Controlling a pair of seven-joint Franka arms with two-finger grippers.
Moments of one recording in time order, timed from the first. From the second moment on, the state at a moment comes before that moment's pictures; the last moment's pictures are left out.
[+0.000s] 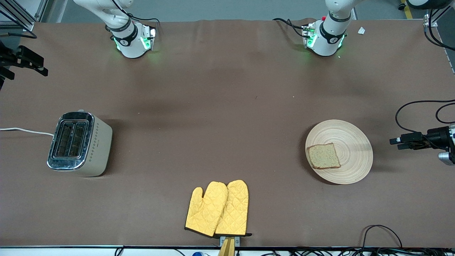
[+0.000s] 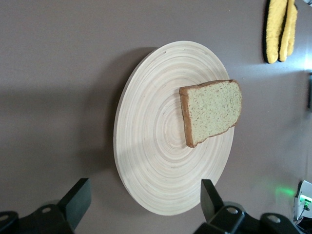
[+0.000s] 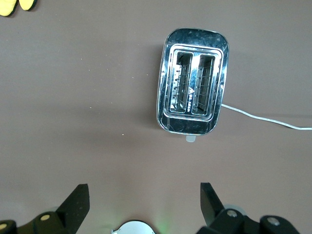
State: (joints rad) left arm 0.53 0.67 -0.08 -1.51 -0.59 1.75 0.81; right arm -0.08 -0.10 0.02 -1.58 0.00 1.42 -0.17
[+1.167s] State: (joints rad) left arm 0.55 0.83 -0.10 -1.48 -0.71 1.75 1.12; right arm -0.08 -0.10 0.02 -1.58 0.00 1.43 -0.17
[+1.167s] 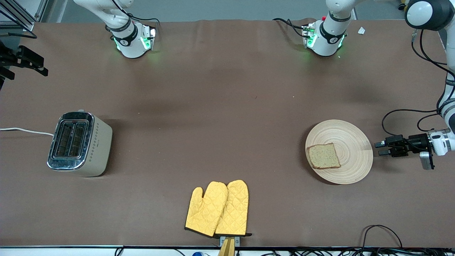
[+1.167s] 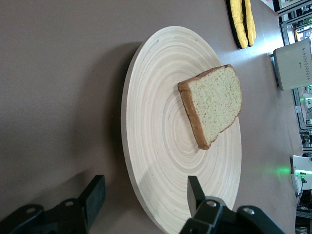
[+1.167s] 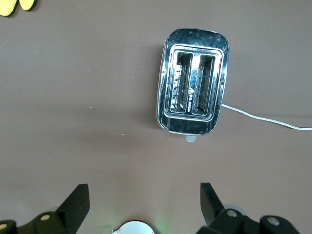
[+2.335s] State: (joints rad) left arm 0.55 0.89 -0.11 -1.48 -0.76 1.75 1.13; right arm -0.08 -0.10 0.02 -1.58 0.00 1.43 -0.17
